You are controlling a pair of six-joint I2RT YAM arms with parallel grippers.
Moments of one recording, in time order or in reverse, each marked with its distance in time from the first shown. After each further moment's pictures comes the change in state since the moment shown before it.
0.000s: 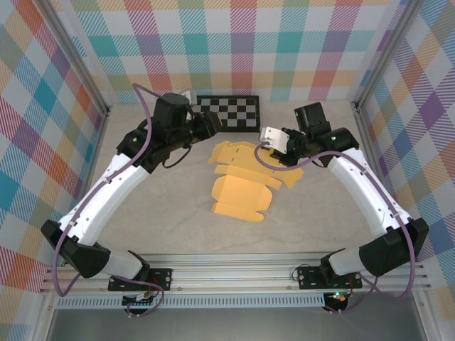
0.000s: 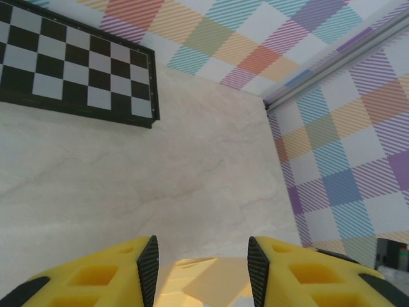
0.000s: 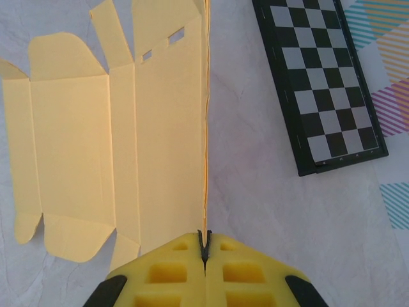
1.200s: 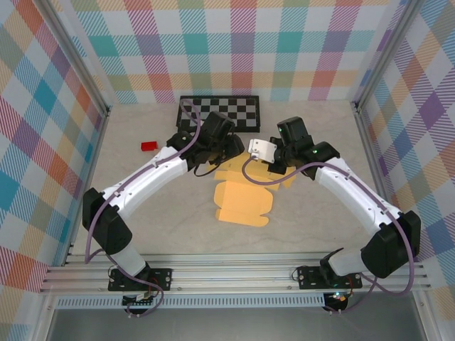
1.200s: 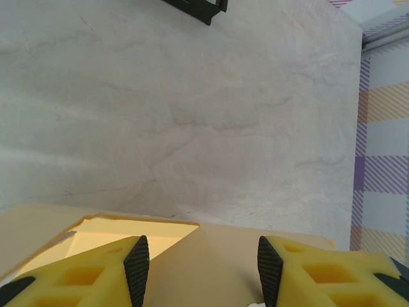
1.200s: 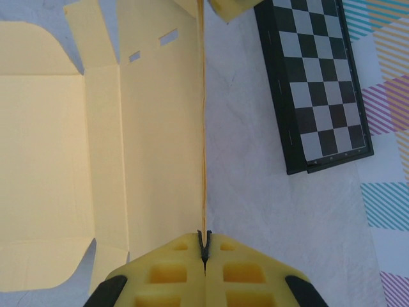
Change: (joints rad) left arm -0.108 0.226 -0.056 -0.047 -0.043 -0.274; right arm 0.104 -0.005 -0.193 0.248 0.187 0.015
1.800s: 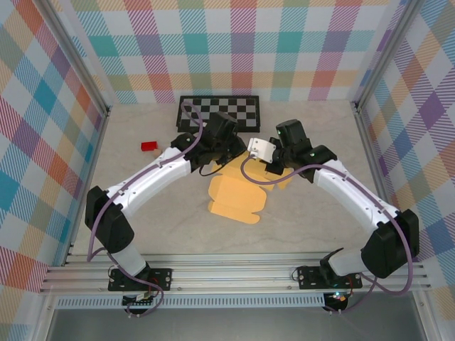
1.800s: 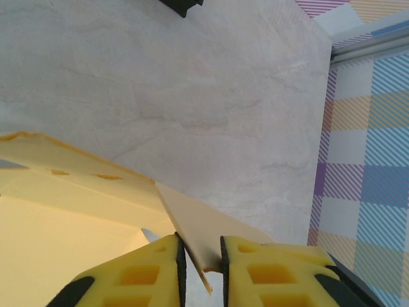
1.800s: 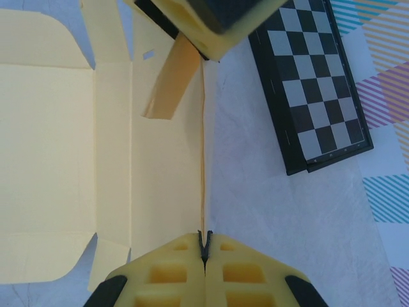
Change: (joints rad) left arm -0.015 0.019 -0.015 0.087 0.026 -0.105; right arm 0.010 0.000 -0.062 0.097 0.005 0.072
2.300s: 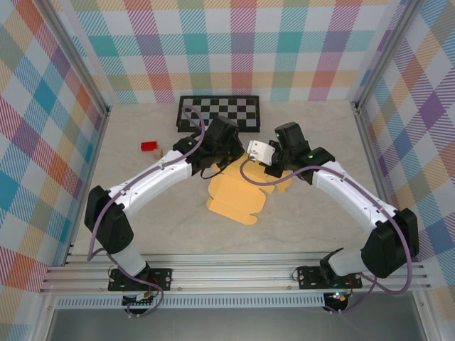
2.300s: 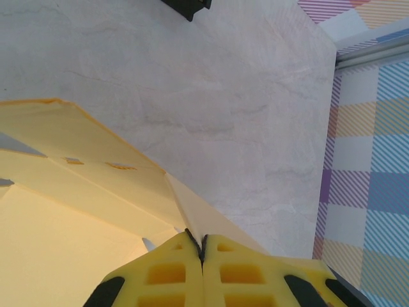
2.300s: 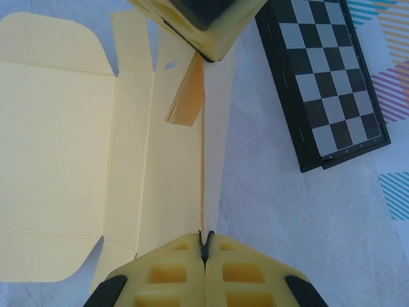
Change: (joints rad) left arm -0.006 -0.008 -0.060 0.053 -0.027 -0.001; right arm 0.006 0.000 -0.032 0.016 -0.003 0.025
